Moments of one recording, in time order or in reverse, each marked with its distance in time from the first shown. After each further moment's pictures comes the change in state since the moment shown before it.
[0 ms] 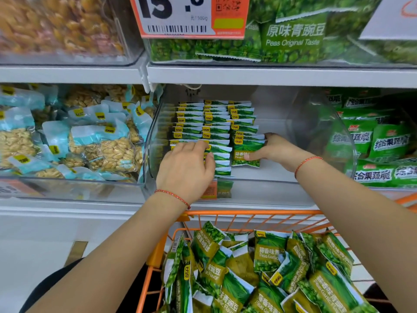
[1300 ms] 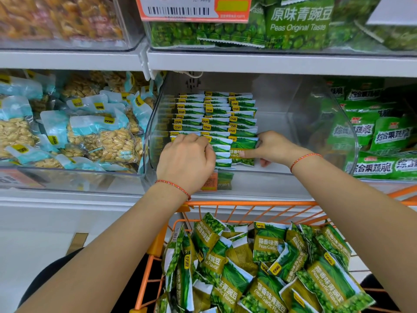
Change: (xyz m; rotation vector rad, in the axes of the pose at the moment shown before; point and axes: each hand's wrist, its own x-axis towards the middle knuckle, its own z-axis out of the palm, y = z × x) left_hand 0.001 -0.003 0.007 -0.005 0.068 0.010; right_hand -0.012 -0.004 0.011 -0.363 -0.034 -0.035
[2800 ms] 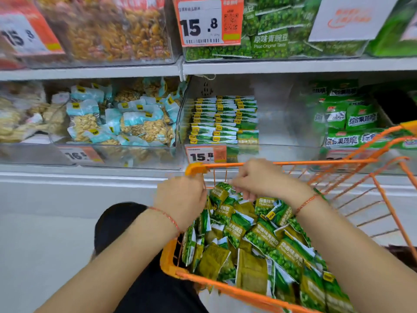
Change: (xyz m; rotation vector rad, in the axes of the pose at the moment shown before) left_hand -0.146 0.015 -0.089 0.372 -0.345 0.086; right_hand -0.180 -0.055 0.058 -0.156 -0.090 -0.129
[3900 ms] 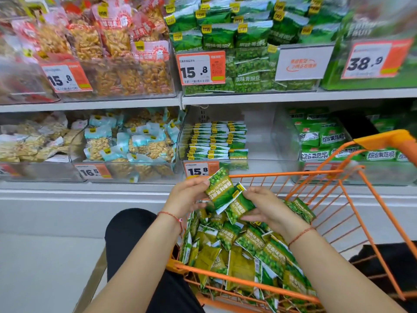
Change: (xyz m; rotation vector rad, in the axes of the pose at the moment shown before) left_hand -0.006 0.019 -0.003 -1.863 -0.017 -0.440; right_hand -0.041 0.036 0.031 1.065 0.091 0.236
